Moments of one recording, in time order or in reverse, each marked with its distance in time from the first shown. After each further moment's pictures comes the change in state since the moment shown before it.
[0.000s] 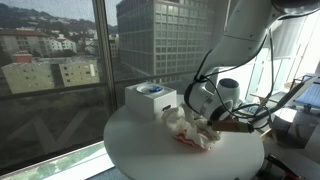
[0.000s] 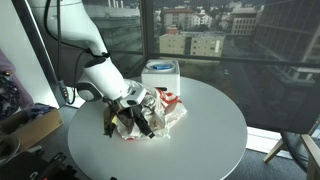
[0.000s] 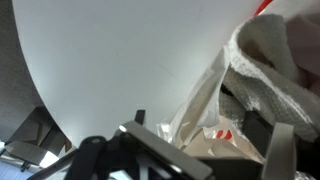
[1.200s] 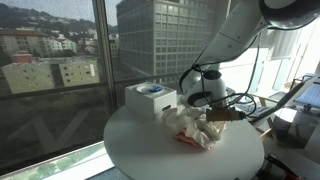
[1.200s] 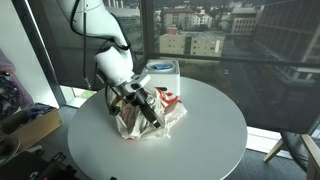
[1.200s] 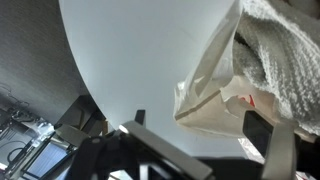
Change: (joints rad) arm -0.176 0.095 0.134 0.315 0.349 0.300 -0.452
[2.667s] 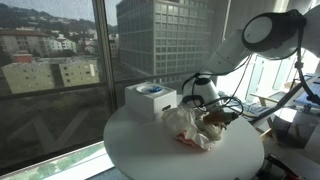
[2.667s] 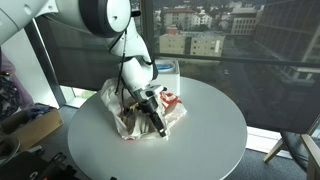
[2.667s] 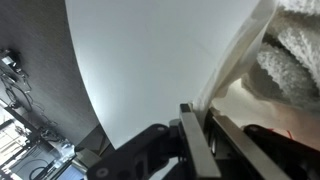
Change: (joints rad) arm -0.214 0.296 0.142 0.370 0.099 0.232 -0.272
